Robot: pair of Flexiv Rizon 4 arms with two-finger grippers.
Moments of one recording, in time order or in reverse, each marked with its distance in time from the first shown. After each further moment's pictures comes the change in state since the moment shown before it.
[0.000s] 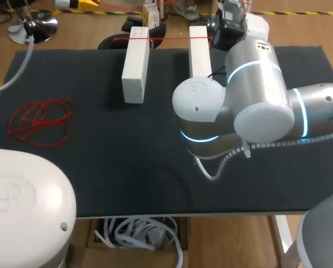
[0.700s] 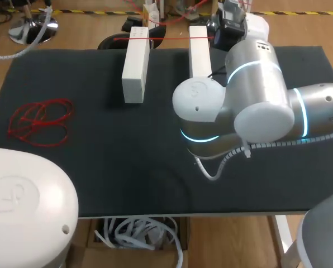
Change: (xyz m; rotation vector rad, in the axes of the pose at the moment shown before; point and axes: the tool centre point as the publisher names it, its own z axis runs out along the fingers) left arm -0.006 -0.051 0.035 -0.213 0.081 0.093; right arm 0.000 0.000 0.000 0.000 0.000 0.000
